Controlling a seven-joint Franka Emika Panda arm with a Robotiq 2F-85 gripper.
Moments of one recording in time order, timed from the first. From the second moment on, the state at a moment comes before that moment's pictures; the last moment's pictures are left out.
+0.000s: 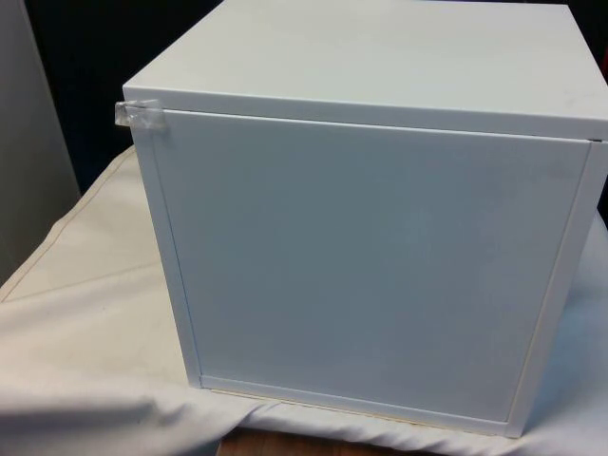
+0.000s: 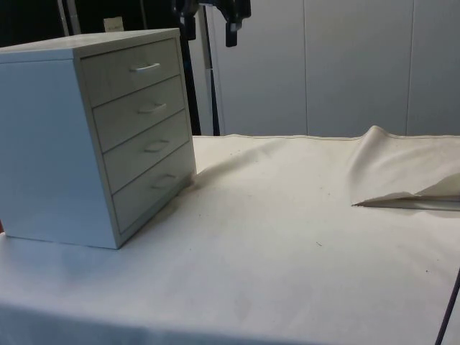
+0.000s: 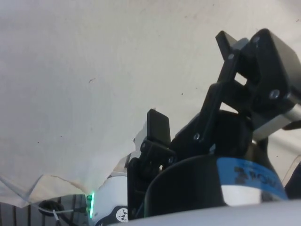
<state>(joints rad) 0.47 -0.24 -0.39 -2.23 -0.18 2.14 -1.03</state>
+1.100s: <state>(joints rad) 0.47 -0.25 -0.46 -2.29 -0.18 2.30 -1.28</state>
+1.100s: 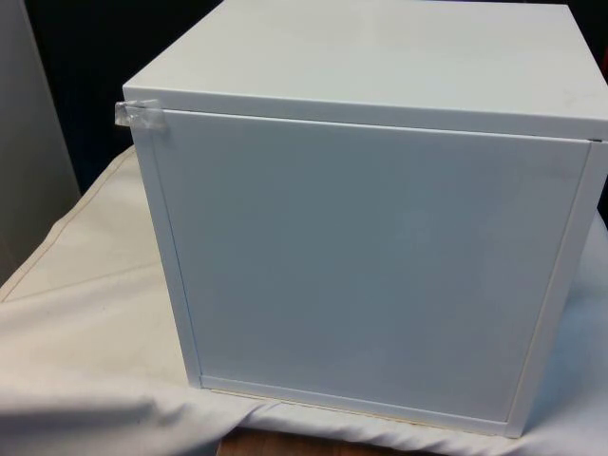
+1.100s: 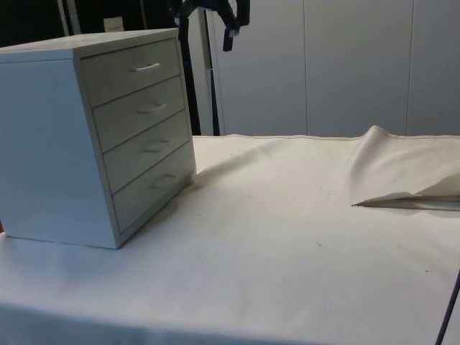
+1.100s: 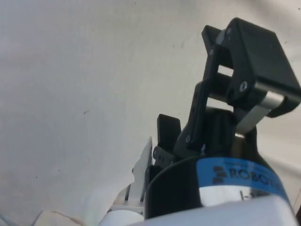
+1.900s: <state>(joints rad) 0.47 -0.25 -0.47 -2.36 -0.18 2.52 -1.35</state>
